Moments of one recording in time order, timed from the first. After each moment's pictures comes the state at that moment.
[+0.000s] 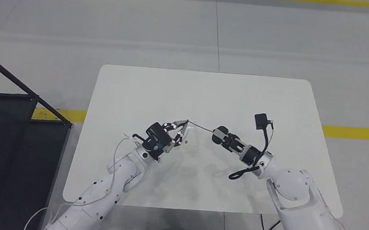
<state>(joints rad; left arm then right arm) 1.15 -1.19 -0.98 -1.43 1.51 -0.15 0.49 -1.24 -1.14 1.26 -1.71 0.00 -0.12 0.62</state>
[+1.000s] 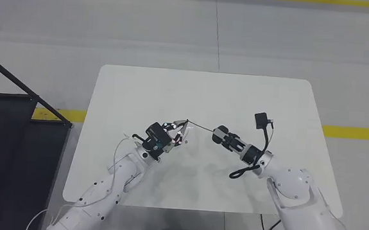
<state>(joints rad) 1.16 -1.21 -1.01 -1.43 1.53 -0.17 0.50 -1.23 -1.14 1.27 -1.70 0.01 -0.12 0.63</state>
